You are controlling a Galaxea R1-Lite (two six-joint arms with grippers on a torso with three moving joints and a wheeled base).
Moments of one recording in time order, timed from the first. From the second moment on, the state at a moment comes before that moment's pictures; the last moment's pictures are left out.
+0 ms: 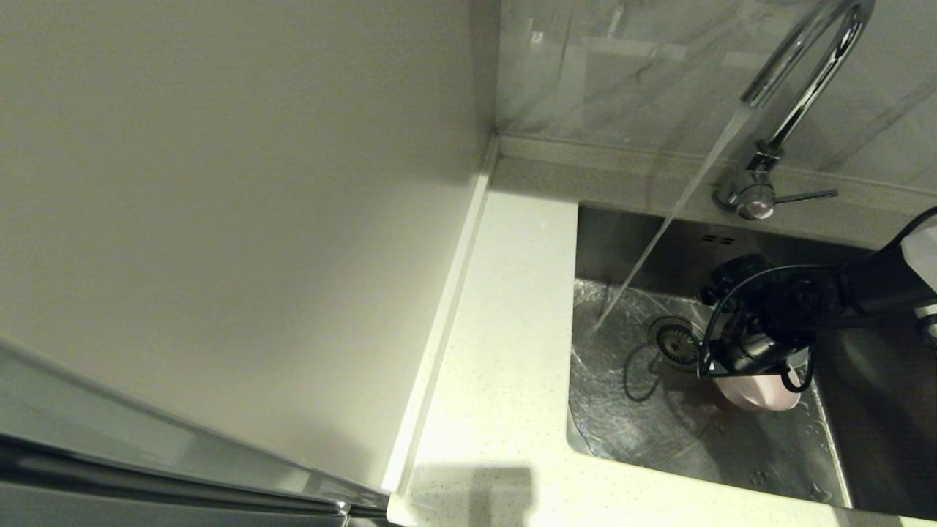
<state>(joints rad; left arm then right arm) 0.00 0.00 0.00 0.00 0.01 -0.02 -0.01 2.17 -1.37 0.26 -0.22 0.07</state>
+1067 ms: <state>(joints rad) 0.00 0.00 0.00 0.00 0.01 -0.02 -0.07 1.75 -1.30 0.49 -0.31 0.12</state>
